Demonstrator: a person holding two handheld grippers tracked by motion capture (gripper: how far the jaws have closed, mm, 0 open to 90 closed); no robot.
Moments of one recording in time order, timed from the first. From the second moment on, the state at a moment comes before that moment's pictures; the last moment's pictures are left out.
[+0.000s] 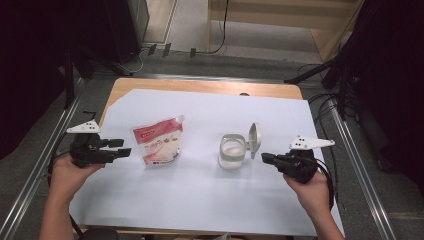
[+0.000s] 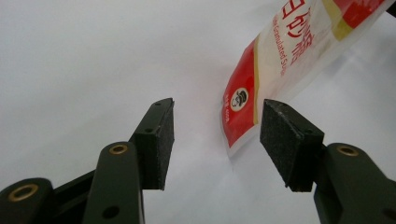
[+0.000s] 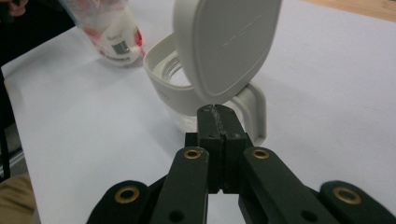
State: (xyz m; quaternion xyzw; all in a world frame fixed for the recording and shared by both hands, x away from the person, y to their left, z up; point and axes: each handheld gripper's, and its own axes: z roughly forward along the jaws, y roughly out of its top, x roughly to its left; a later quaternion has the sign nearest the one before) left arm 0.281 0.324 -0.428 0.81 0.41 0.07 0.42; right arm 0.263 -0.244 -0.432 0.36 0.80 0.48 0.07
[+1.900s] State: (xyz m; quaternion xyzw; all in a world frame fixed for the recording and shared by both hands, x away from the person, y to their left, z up) left arm 0.307 0.310 -0.440 0.81 0.42 0.07 0.40; right arm 0.309 -0.199 -0.422 0.37 0.78 0.50 0.07
